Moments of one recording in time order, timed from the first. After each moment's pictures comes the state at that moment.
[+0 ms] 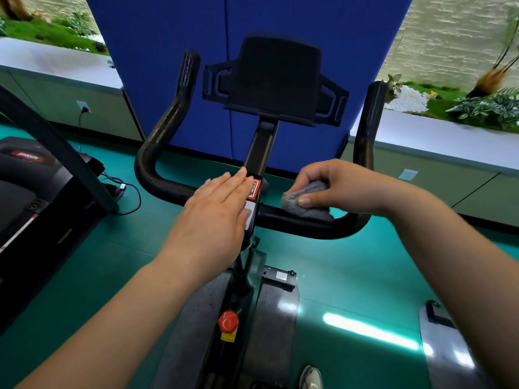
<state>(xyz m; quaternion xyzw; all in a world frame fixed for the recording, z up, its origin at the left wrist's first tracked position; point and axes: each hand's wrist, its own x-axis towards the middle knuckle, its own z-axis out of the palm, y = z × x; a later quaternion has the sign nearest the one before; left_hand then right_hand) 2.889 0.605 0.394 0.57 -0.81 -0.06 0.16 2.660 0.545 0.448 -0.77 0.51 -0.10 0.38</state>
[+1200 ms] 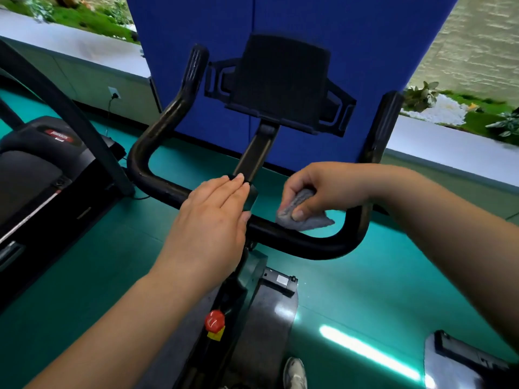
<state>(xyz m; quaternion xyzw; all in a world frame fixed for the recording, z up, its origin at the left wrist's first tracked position) 2.846 0.608 0.398 0.63 -0.75 -0.01 0.20 2.650 0.490 0.453 -0.83 0.38 0.09 0.40</state>
